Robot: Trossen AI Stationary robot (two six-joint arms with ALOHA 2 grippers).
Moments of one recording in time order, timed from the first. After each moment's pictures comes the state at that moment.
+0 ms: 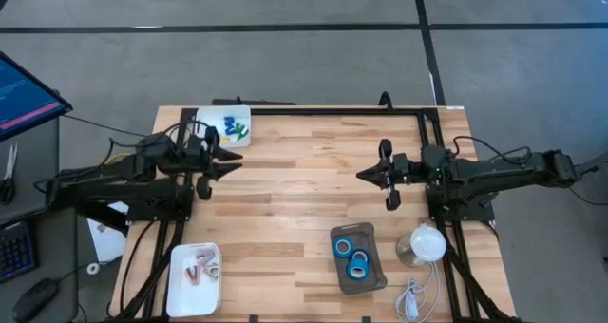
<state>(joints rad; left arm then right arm) 0.20 0.49 0.48 0.04 0.15 -0.08 -0.02 0.79 0.38 0.41 -0.07 0.01</state>
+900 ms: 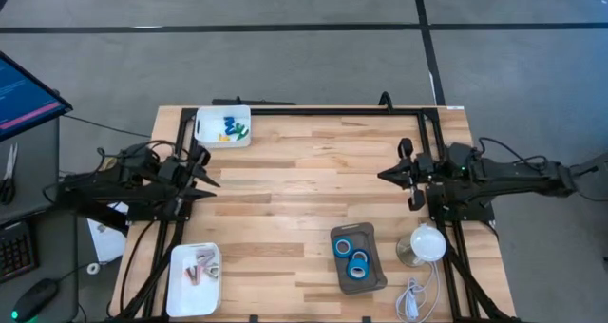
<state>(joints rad) 0.07 0.17 0.37 -0.06 0.37 0.01 -0.02 0.44 0.38 0.07 -0.08 0.02</state>
